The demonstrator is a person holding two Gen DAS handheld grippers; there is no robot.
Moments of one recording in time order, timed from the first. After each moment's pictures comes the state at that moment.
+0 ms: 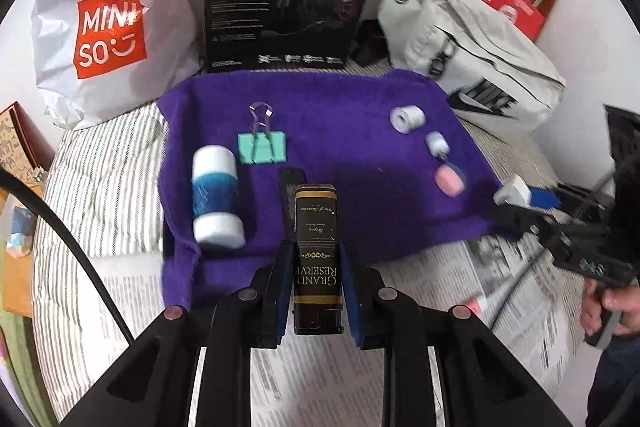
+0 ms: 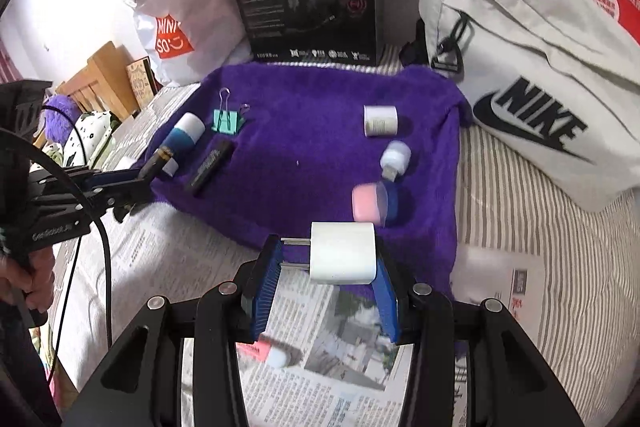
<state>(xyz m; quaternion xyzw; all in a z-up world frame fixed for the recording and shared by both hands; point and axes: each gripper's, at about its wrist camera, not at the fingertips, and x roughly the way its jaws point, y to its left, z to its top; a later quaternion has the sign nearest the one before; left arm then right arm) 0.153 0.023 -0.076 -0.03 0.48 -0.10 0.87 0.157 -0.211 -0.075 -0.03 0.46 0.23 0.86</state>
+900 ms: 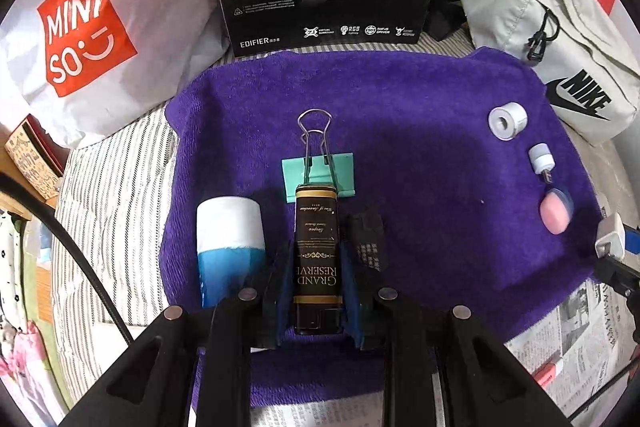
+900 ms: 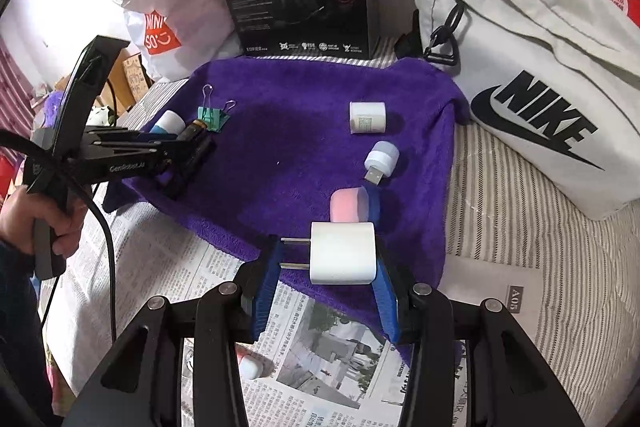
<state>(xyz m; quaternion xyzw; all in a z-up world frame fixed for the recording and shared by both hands) 0.236 0.021 -0.117 0.03 0.54 -0.02 0.84 0.177 -0.221 -0.092 -0.03 0.48 0.24 0.85</state>
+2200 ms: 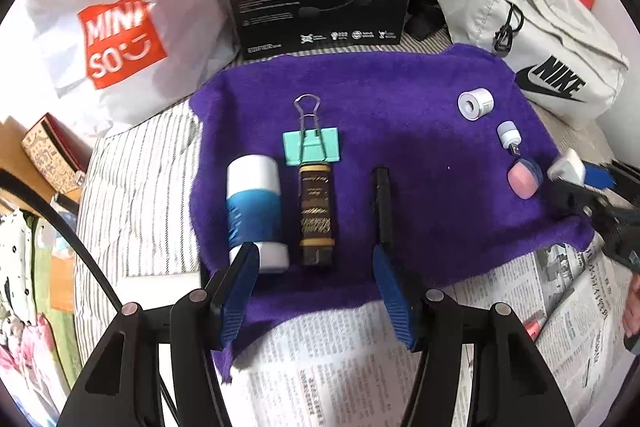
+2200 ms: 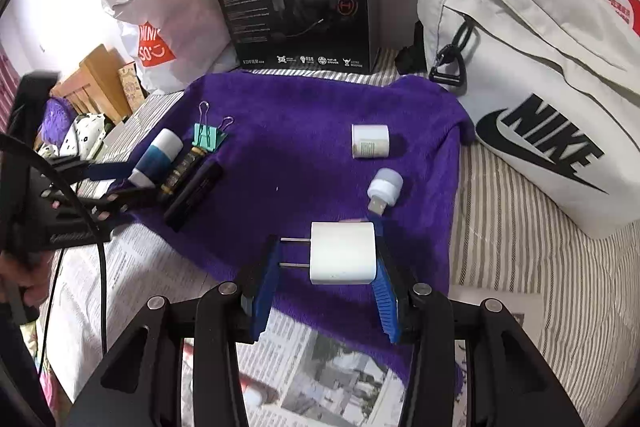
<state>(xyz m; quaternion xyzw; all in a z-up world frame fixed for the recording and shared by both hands) 0.186 0.023 -0.083 0.03 0.53 -0.02 0.85 0.200 -0.206 -0.084 -0.03 0.47 0.23 0.85</state>
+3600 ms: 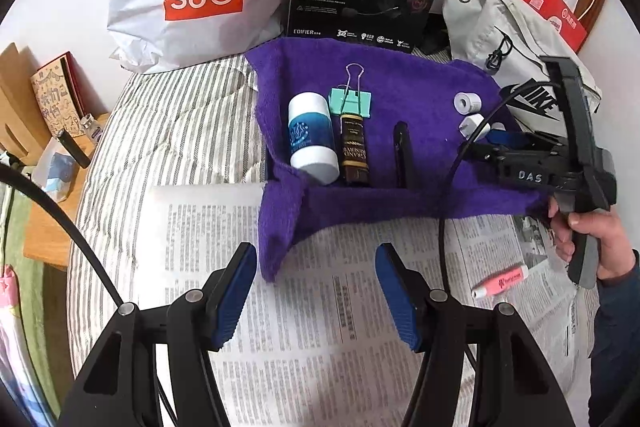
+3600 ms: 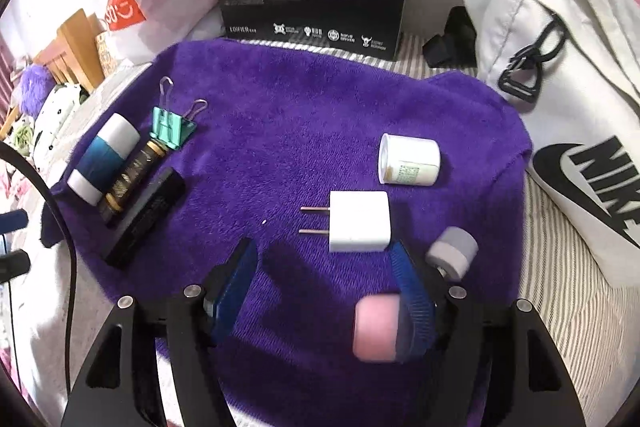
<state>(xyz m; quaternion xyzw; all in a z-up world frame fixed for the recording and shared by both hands) 0.116 0.078 -0.078 -0.05 0.51 -0.03 0.86 0.235 -0.155 -0.121 -0.09 0.48 0.21 0.85</state>
